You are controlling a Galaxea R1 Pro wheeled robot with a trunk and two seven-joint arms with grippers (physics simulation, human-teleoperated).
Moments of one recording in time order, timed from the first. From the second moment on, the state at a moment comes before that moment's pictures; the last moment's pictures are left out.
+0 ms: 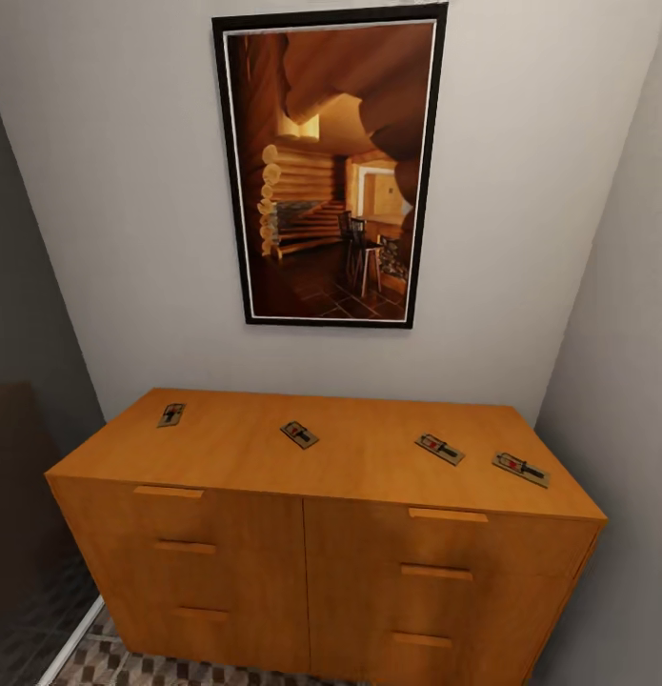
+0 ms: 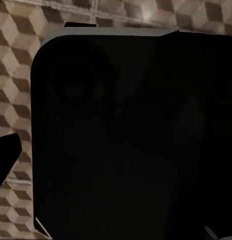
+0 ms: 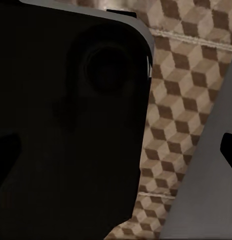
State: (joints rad) left arm 0.01 -0.04 0.04 -0.03 0.04 -0.08 -0.01; right arm -0.01 -0.02 0.04 0.00 0.06 -0.04 0.00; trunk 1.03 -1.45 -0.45
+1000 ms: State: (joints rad) left arm 0.01 -0.04 0.04 -0.03 0.05 -0.08 -0.01; right arm -0.01 -0.02 0.04 0.00 0.06 -0.04 0.00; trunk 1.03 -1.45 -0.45
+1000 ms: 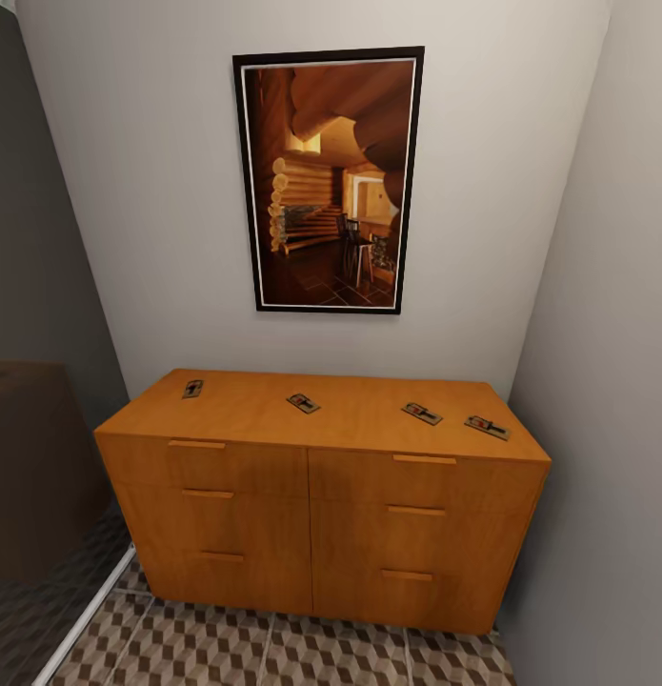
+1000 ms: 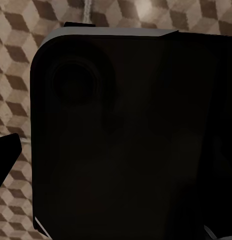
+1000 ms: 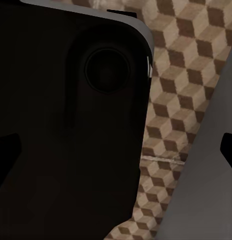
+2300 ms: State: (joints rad) left arm 0.01 -0.04 0.04 -0.04 0.05 -0.08 -0.01; right arm -0.01 -0.02 0.04 0.00 0.06 -0.04 -0.01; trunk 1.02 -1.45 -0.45
